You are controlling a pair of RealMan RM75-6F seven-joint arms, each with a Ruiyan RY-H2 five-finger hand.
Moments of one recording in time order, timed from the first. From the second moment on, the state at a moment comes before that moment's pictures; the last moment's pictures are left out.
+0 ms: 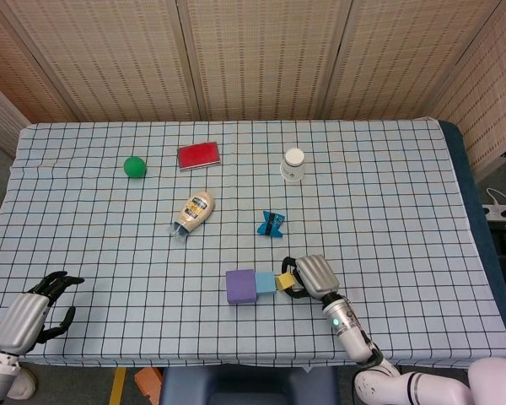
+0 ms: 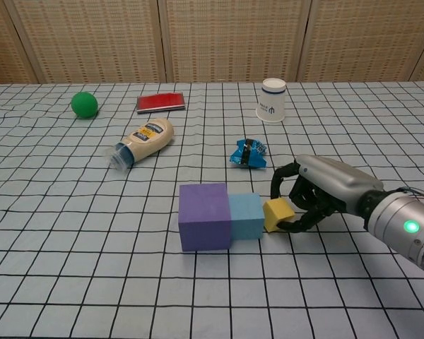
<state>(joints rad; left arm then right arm) -0.15 -1.12 0.05 -1.56 1.65 1.46 -0.19 0.54 -1.77 0.13 -1.36 -1.25 1.02 -0.18</state>
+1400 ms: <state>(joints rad) -0.15 -1.12 0.06 -1.56 1.65 1.46 -0.19 0.53 -1.59 0.13 -1.61 -1.01 1.00 -0.41</state>
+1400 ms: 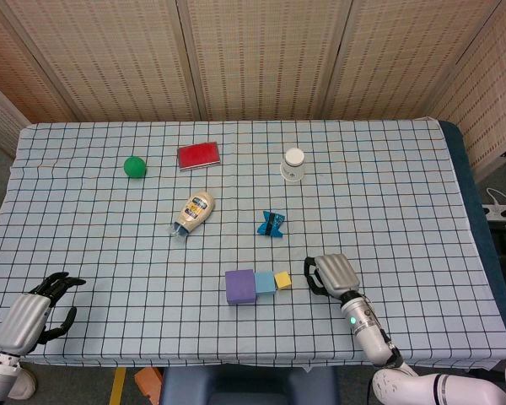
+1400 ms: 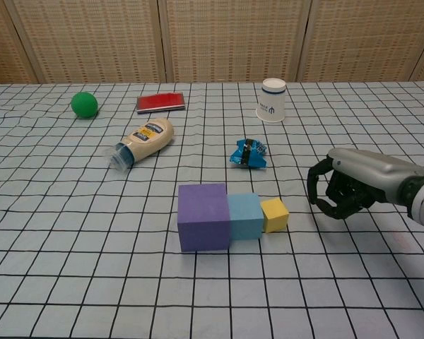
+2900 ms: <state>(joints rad) -0.15 -1.12 0.06 -1.56 1.65 1.46 -0.19 0.55 -1.61 0.10 -1.52 -1.11 0.90 -0.12</state>
